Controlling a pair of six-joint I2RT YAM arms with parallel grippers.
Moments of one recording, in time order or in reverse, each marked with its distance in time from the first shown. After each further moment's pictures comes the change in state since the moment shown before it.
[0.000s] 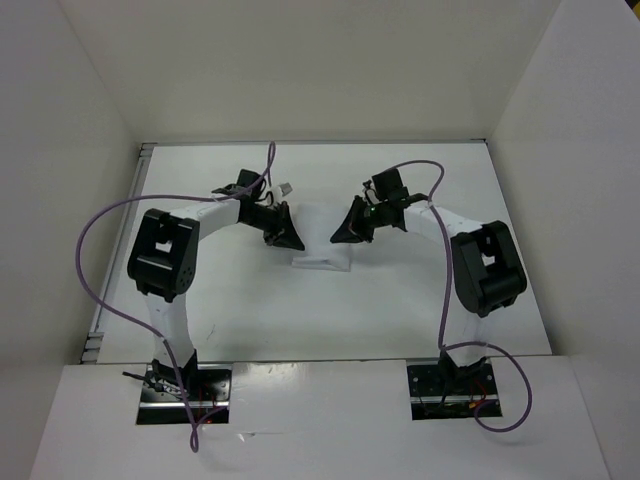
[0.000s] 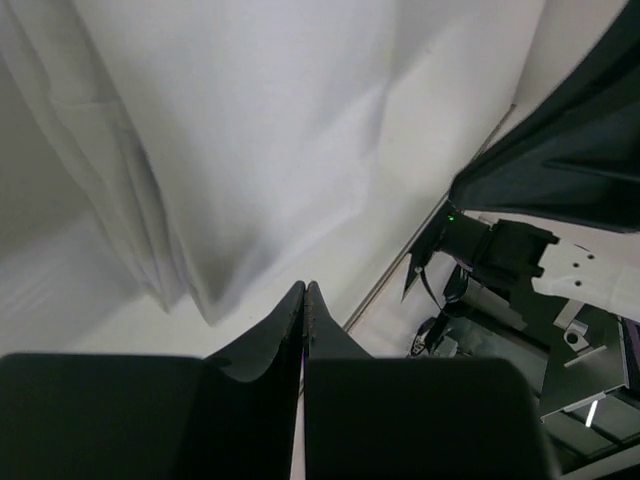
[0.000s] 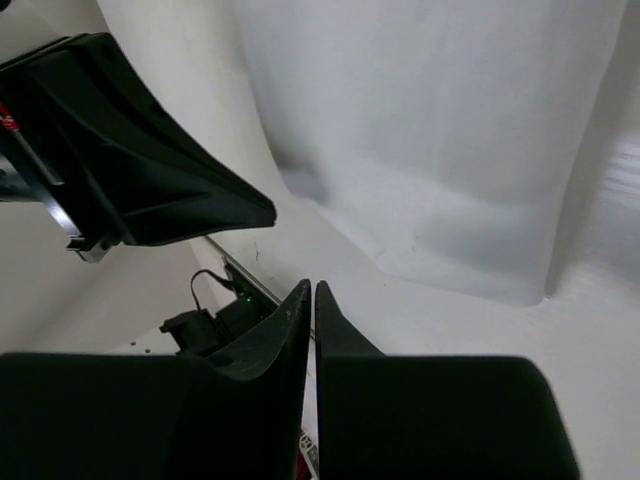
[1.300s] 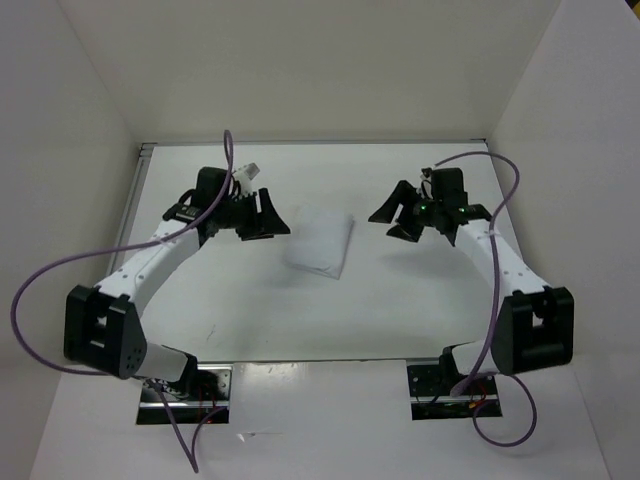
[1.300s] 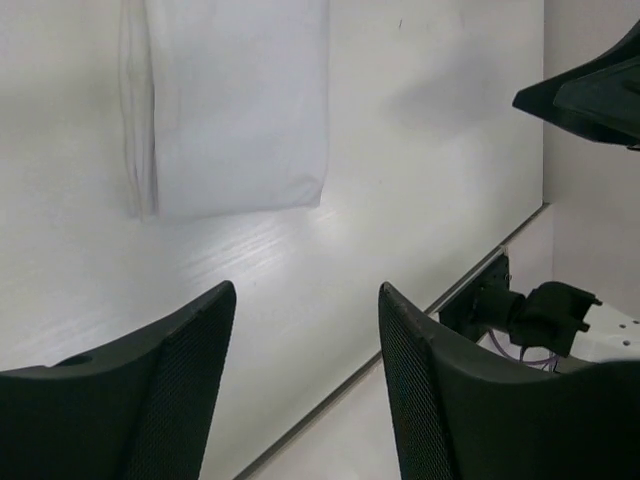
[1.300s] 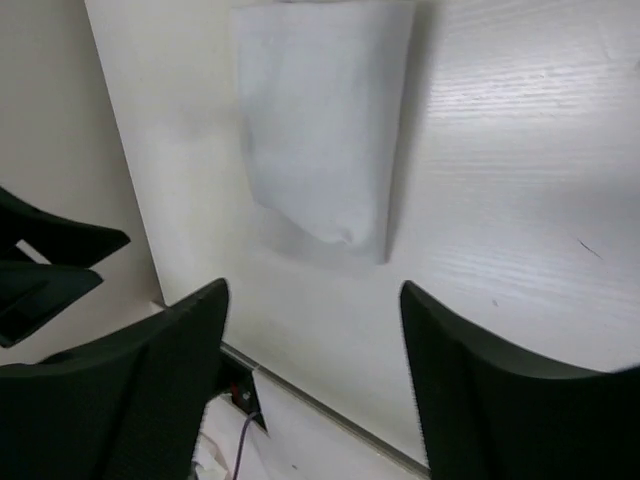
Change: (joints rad) left arm 0.001 -0.499 -0.193 0.003 -0.335 -0.036; right arm -0.197 -0.363 -0.115 -0.124 0.146 -0.135
